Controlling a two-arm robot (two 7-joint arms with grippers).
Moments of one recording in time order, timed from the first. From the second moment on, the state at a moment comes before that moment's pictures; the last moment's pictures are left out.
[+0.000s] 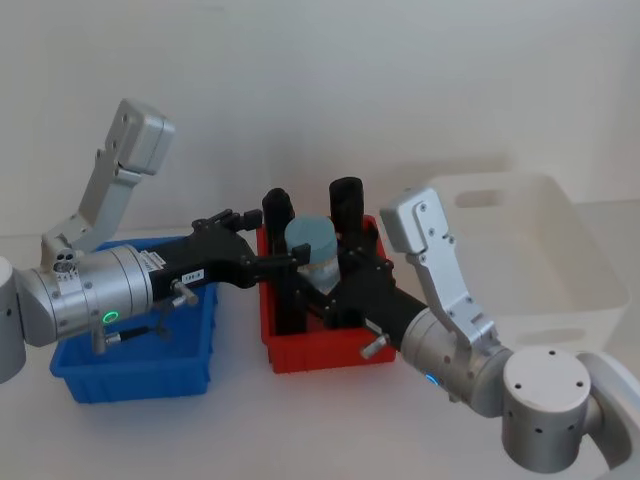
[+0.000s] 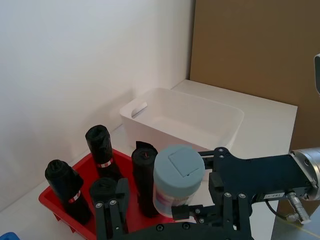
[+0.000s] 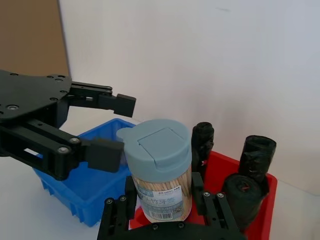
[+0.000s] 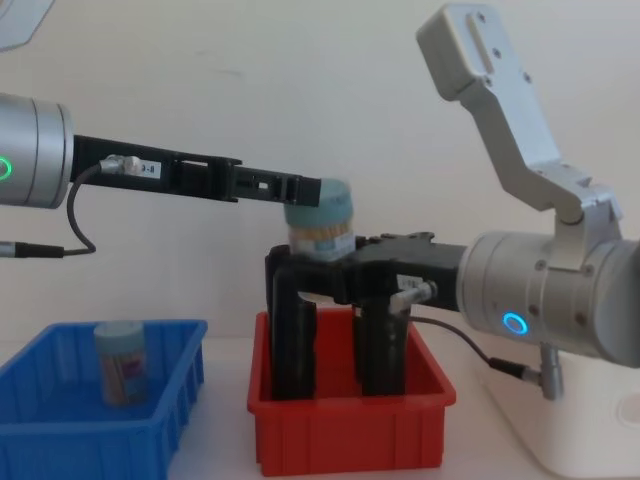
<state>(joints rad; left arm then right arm) -0.49 0.45 0.28 -1.55 -0.43 0.46 -0.69 0.33 0.07 -0.39 -1.47 0.05 0.20 0.32</state>
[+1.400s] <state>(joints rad) -0.49 0.45 0.28 -1.55 -0.43 0.46 -0.69 0.28 0.25 -0.20 -1.41 0.19 0.19 0.09</state>
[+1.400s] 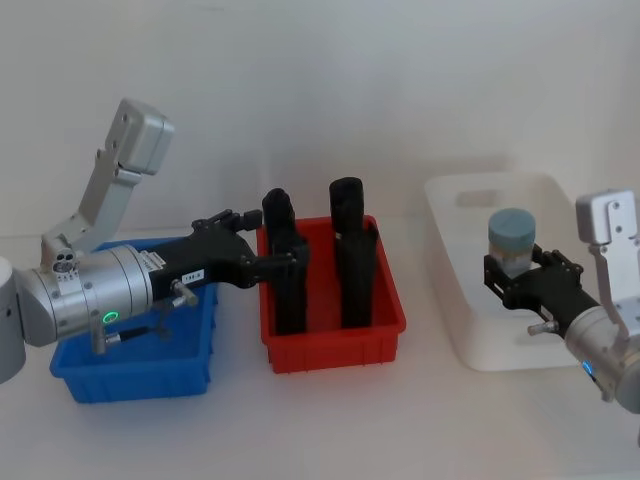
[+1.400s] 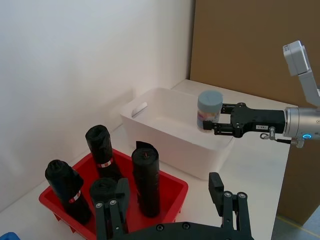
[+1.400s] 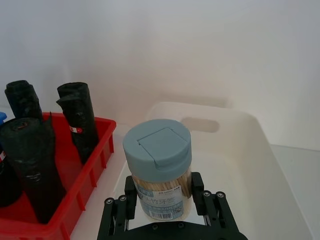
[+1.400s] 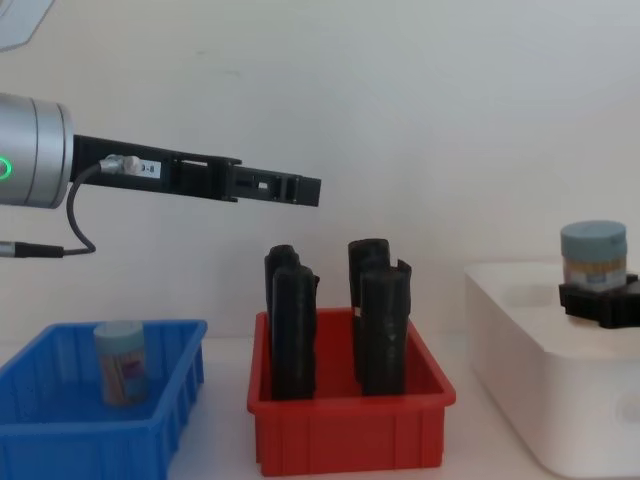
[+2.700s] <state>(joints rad) -0.49 0.45 0.28 -1.55 -0.43 0.46 -0.69 0.33 0.24 -0.19 -1.33 0.19 0.12 0.13</state>
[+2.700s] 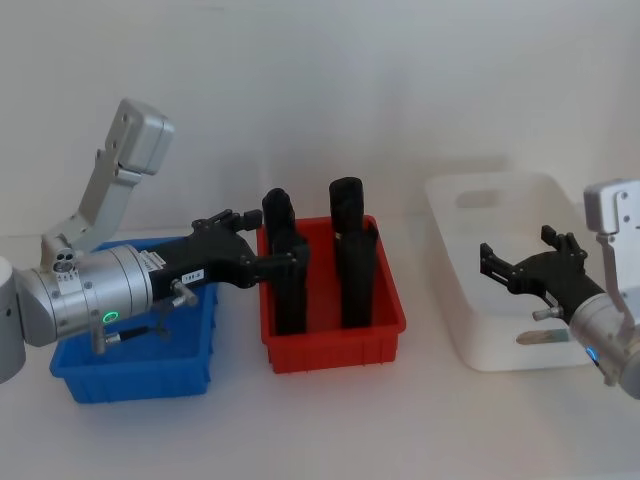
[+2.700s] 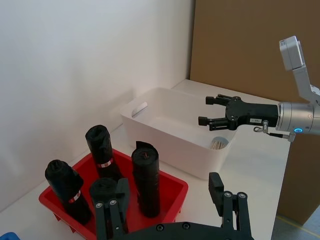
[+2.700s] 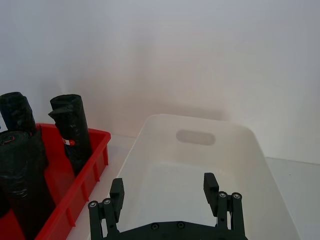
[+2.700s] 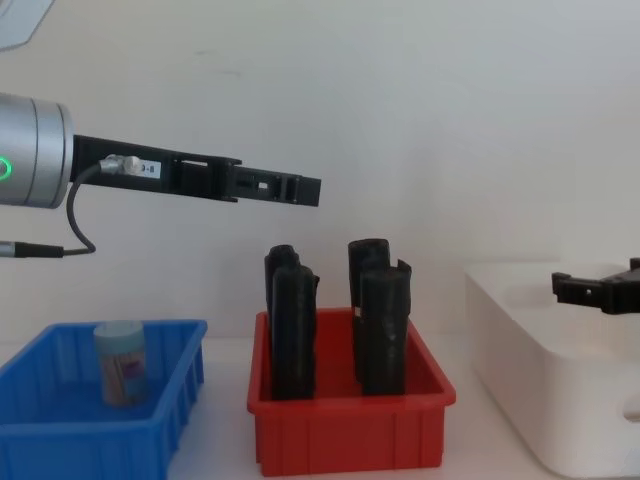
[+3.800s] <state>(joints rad) -0.40 0.42 0.34 -1.57 -0.35 0.31 -0.45 0.15 0.30 -0.21 -1.57 0.24 0.07 0.09</state>
